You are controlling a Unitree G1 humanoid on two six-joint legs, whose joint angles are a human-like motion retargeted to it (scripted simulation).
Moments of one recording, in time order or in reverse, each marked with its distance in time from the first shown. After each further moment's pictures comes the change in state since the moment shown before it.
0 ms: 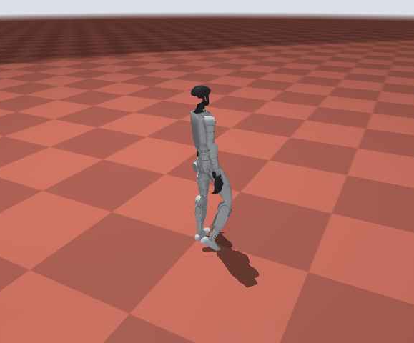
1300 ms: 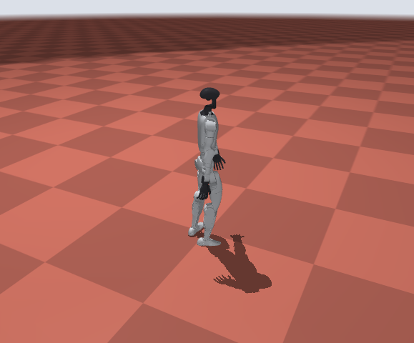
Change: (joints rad) left arm -0.092 -0.094 0.117 -0.137 0.010 -0.042 0.094; right arm 0.000 -0.081 -0.007 0.142 0.031 0.052 -0.151; waist -0.058 -0.004 -0.003; left_leg -0.024 0.038 0.181 0.071 0.072 -0.088; right_leg 0.126 0.115 0.131 -0.523 -0.200 0.014
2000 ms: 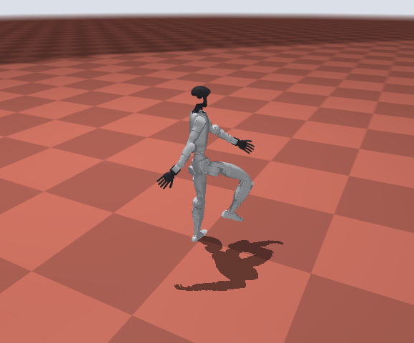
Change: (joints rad) left arm -0.514 0.003 0.014 -0.255 -0.181 -0.123 -0.005; right arm 0.292 -0.072 -0.231 0.114 0.182 0.228 -0.061; waist -0.361 0.094 0.259; left_leg -0.016 0.121 -0.359 0.056 -0.089 0.128; right_leg -0.866 -0.221 -0.166 1.356 0.032 -0.166
